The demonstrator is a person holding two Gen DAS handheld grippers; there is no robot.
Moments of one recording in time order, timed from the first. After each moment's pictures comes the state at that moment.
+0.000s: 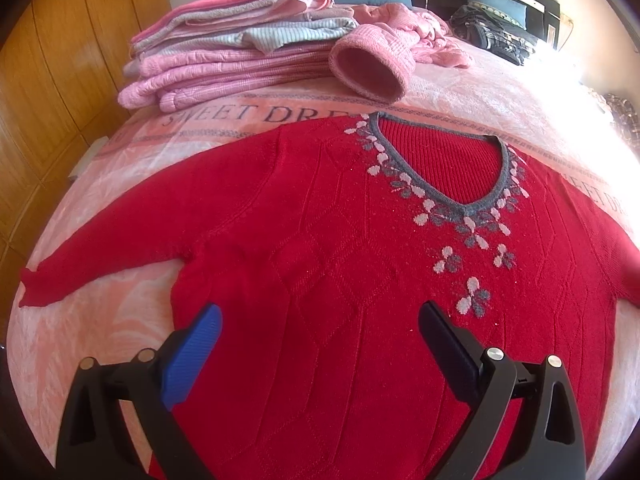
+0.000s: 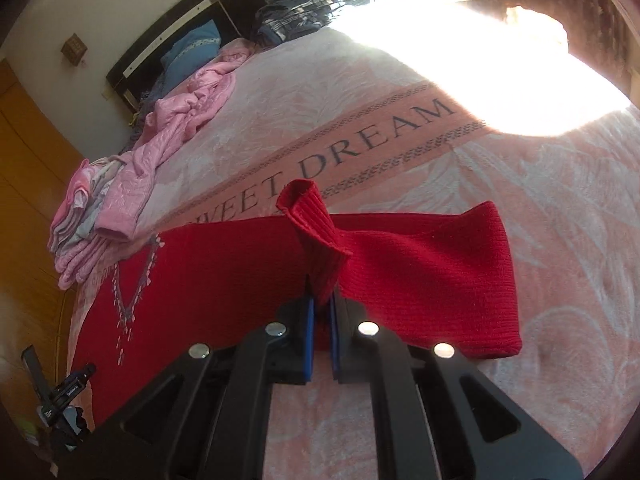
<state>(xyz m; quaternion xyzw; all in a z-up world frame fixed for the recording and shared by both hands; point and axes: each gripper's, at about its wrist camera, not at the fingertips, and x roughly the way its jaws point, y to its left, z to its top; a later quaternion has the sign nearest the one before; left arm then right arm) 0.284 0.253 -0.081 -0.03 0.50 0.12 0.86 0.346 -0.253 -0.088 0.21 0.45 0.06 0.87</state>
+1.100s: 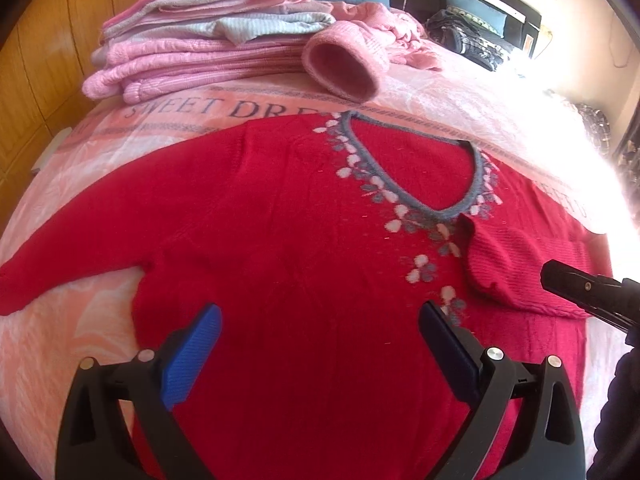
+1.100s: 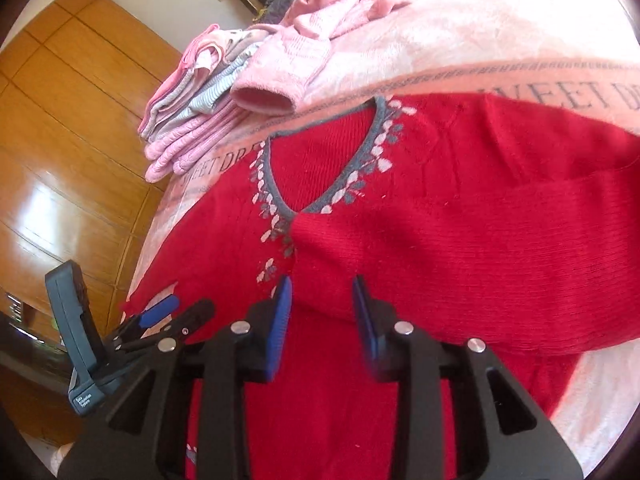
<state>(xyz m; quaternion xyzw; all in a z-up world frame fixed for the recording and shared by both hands) 0.299 0.242 -0.085 -0.08 0.50 0.03 0.86 0.366 -0.012 -0.106 0.18 0.50 0.27 0.80</state>
